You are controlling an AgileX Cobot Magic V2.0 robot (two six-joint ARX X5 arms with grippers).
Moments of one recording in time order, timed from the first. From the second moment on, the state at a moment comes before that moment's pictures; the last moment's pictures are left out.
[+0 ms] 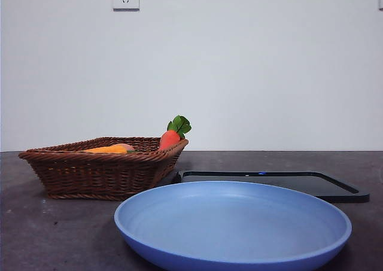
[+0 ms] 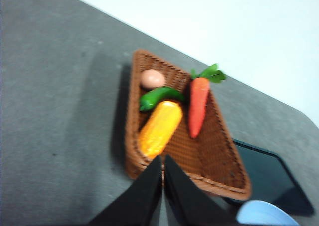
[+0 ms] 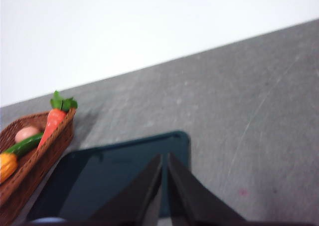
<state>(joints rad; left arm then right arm) 0.03 0.07 0.25 -0.37 0.33 -0.46 -0.04 0.08 0.27 -0.33 -0.24 0.35</state>
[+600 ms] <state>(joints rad) 0.03 0.40 0.56 -0.60 0.56 -0.30 -0.01 0.44 0.61 -0.59 -0.51 0.20</state>
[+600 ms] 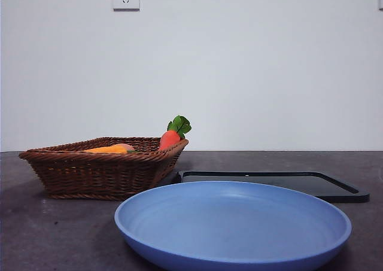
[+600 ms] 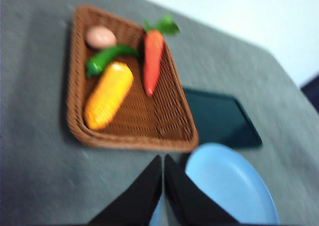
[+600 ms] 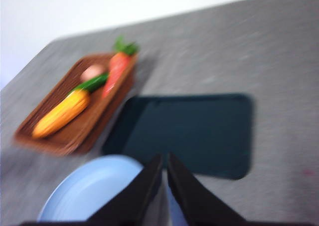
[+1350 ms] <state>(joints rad) -0.05 0.70 0.76 -0.80 0.62 -0.07 0.20 0.75 0.81 -0.85 -0.57 -0.03</state>
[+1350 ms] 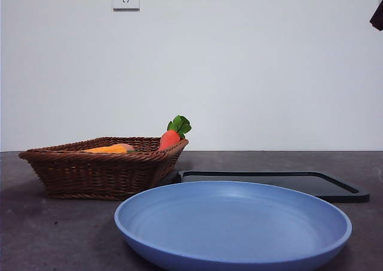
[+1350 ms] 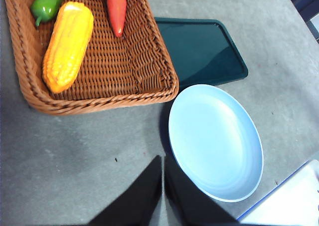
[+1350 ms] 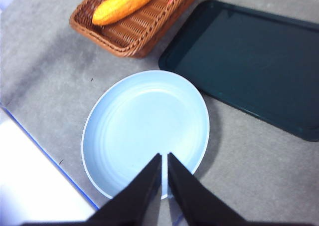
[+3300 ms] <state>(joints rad) -0.05 0.71 0.76 -0.79 0.62 -0.07 0.37 1.57 0.82 -0.56 -0.48 0.02</state>
